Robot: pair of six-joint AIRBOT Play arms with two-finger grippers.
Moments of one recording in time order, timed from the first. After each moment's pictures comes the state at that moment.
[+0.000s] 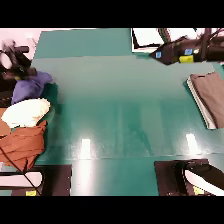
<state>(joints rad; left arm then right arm) 0.10 -1.42 1.52 1.77 -0.97 -1.72 0.15 -1.07 1.50 -0.89 1.13 1.32</state>
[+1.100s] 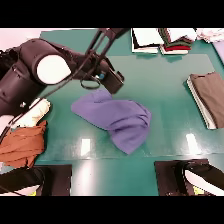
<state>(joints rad) -0.75 -1.32 1.68 1.51 -1.04 -1.43 0.15 -1.07 1.88 -1.08 1.20 1.33</state>
